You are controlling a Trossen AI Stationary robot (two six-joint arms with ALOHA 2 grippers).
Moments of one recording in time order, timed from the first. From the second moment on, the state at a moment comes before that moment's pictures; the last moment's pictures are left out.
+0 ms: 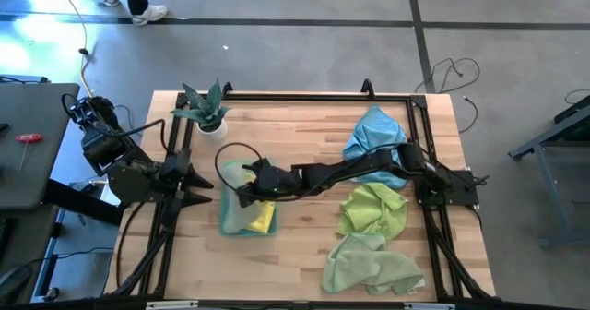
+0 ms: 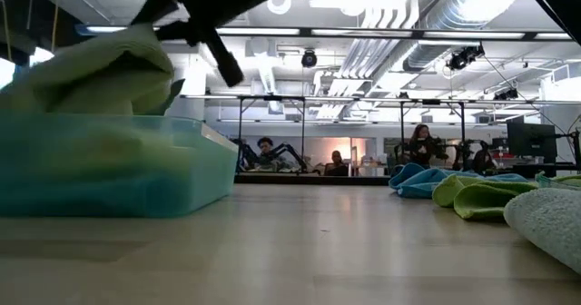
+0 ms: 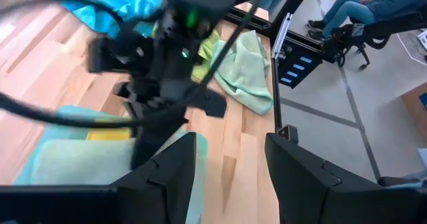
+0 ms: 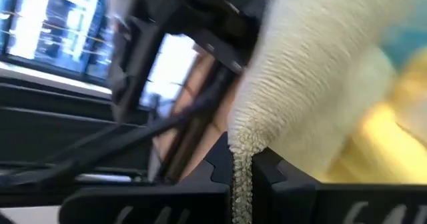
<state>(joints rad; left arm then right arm) -0.69 0.92 1.24 -1.01 -0.58 -0.83 0.14 2.21 1.82 -0.05 0.12 1.15</state>
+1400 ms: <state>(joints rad) -0.67 1.13 1.24 -1.20 -0.64 -0.86 0.14 2.11 1.82 -0.63 0.11 1.04</state>
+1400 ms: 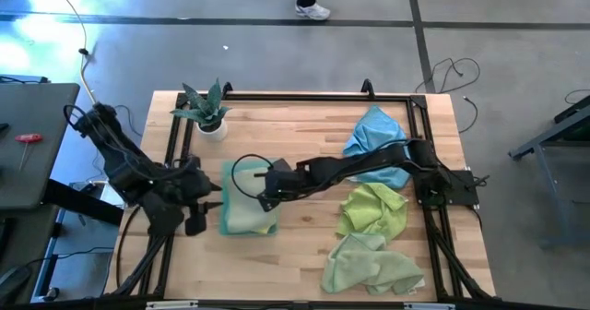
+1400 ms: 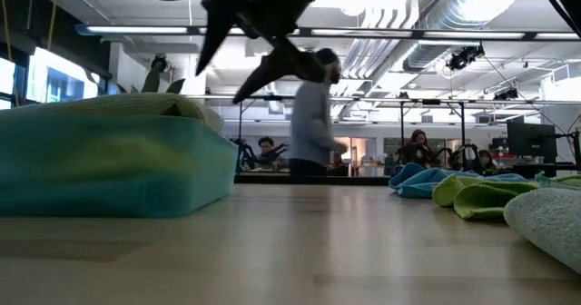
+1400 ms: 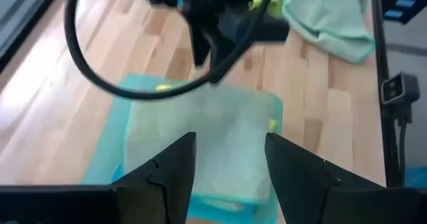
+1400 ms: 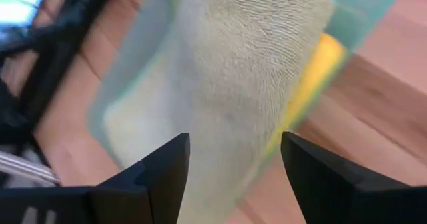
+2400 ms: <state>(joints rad) -0.30 1.60 0.89 -0.60 -0.35 -0.73 0.17 2.04 1.82 -1.50 0.21 0.73</state>
